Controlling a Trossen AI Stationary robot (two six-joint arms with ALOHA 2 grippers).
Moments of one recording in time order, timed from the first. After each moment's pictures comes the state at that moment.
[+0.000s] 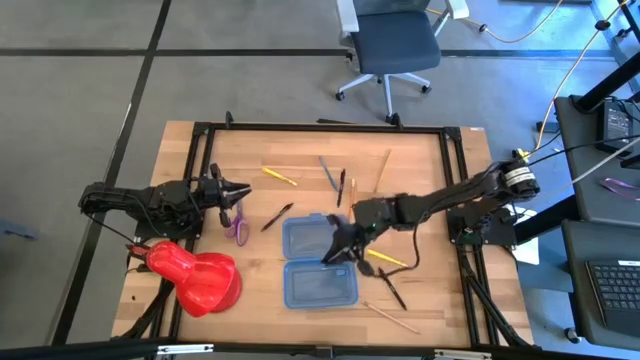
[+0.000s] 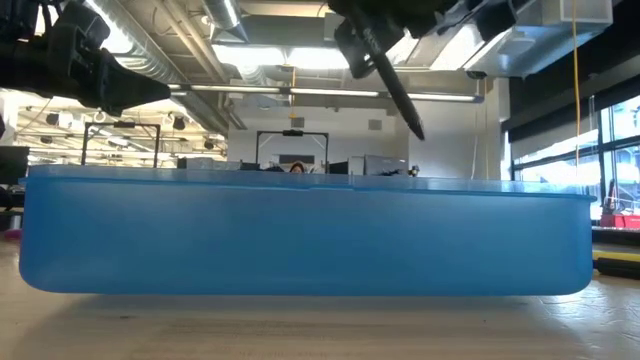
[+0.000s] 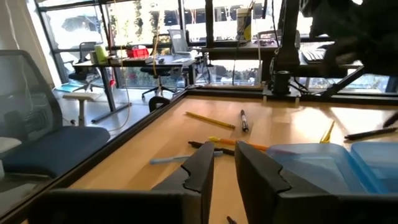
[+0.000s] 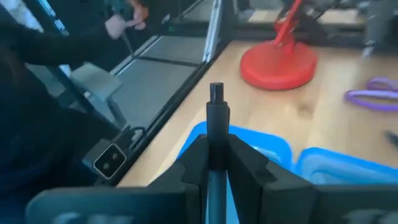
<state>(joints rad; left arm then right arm) -0.09 0.00 0.06 -0.08 -0.43 0.01 0.20 1.66 1.00 0.25 -0.39 0.05</state>
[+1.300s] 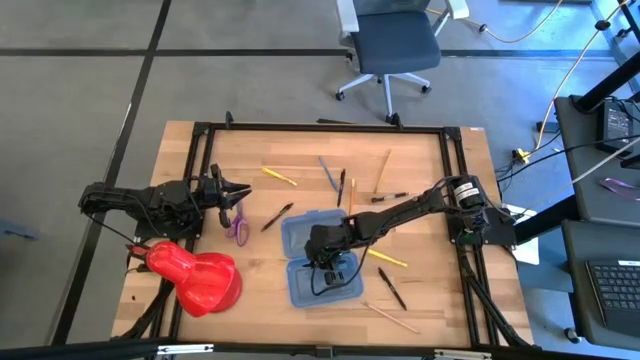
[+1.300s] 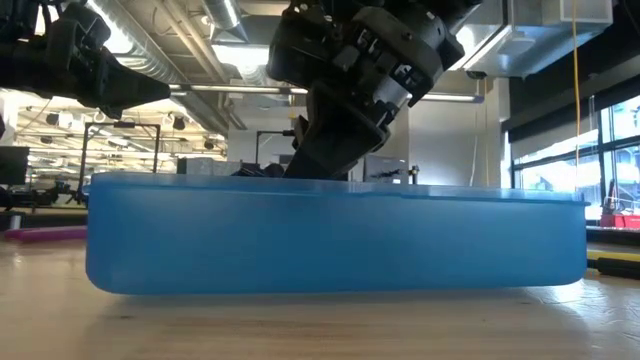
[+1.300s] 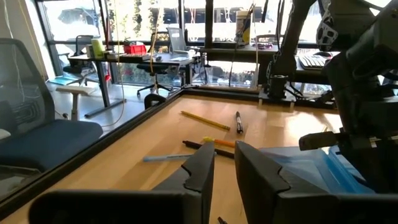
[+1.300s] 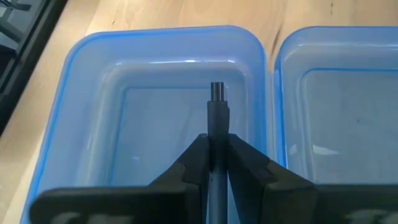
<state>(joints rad) -0.09 0.00 0.06 -0.08 -0.42 -0.04 0.22 2.04 1.33 -0.16 -0.19 0.08</state>
